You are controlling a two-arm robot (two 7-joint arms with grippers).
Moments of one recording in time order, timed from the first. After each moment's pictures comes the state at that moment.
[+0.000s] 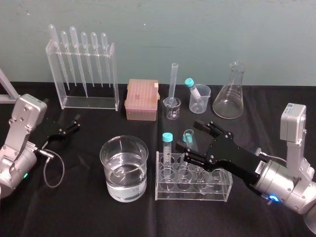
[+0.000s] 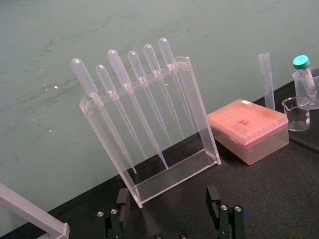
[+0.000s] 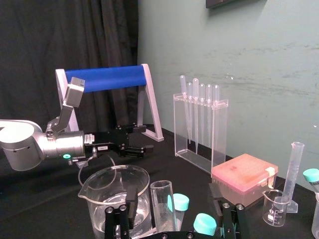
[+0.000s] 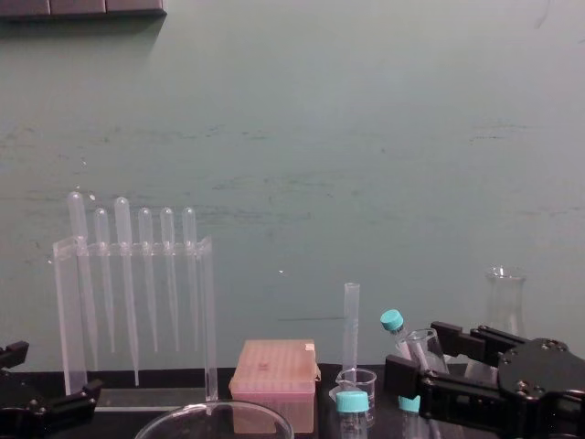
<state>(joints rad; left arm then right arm) -0.20 0.60 0.45 -1.41 -0.25 -0.12 0.03 0.11 0.54 -0.40 -1.60 0.55 -0.13 0.60</state>
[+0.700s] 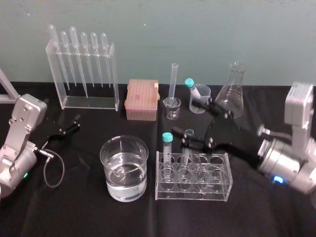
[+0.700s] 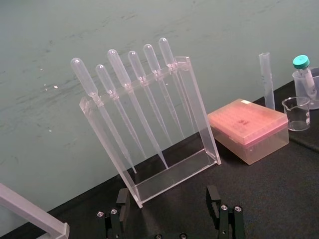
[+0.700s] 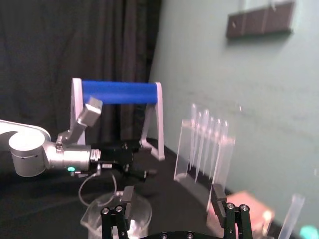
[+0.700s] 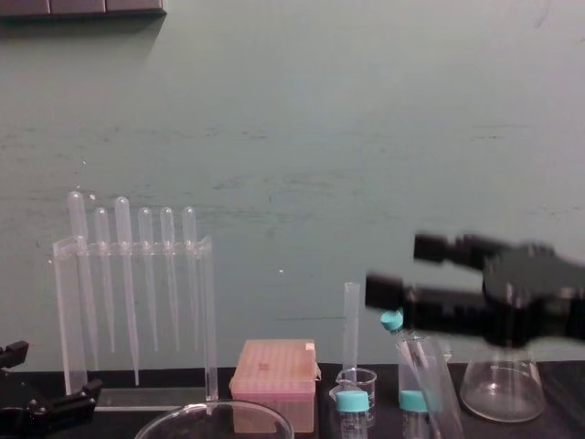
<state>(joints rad) -0.20 0.60 0.45 -1.41 -0.25 -0.12 0.03 0.15 0.57 -0.40 -1.70 0.50 -0.13 0.60</state>
